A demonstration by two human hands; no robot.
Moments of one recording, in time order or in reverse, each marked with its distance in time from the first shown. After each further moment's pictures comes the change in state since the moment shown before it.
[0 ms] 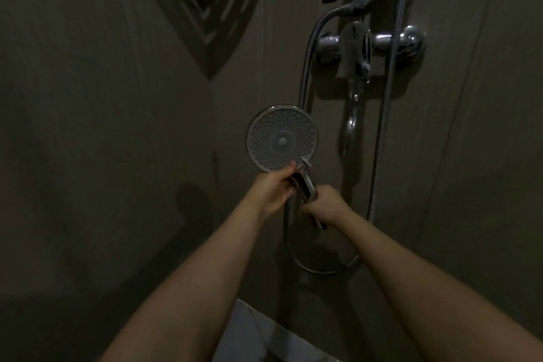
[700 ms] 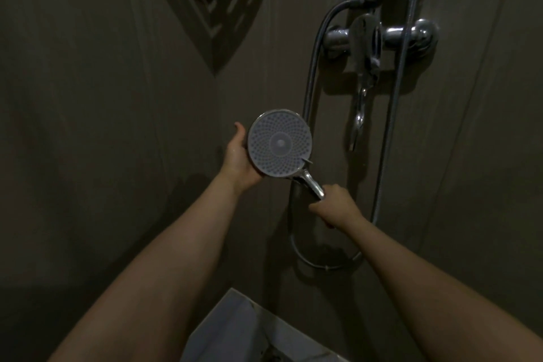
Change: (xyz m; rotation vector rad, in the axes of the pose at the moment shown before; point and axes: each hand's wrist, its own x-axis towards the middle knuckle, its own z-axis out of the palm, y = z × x) left_hand 0.000 0.053 -0.026 -0.124 -0.046 0.088; right_hand -0.002 0.010 0.006 0.006 0.050 0.018
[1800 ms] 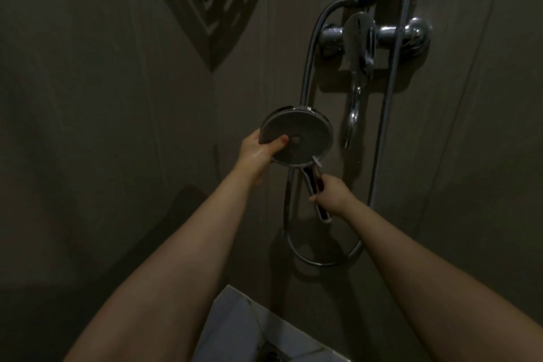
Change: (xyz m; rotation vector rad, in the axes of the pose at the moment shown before) left_hand -0.002 -0.018 0.024 0.540 0.124 0.329; right_hand 0.003 -0.016 -0.018 -0.051 -0.092 0.080
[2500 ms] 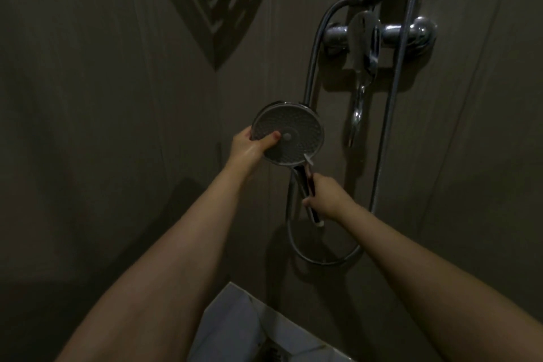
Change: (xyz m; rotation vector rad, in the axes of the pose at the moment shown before) left_hand 0.002 0.006 -0.014 0.150 0.127 0.047; right_hand -0.008 -0.008 0.008 -0.091 0.030 -0.113
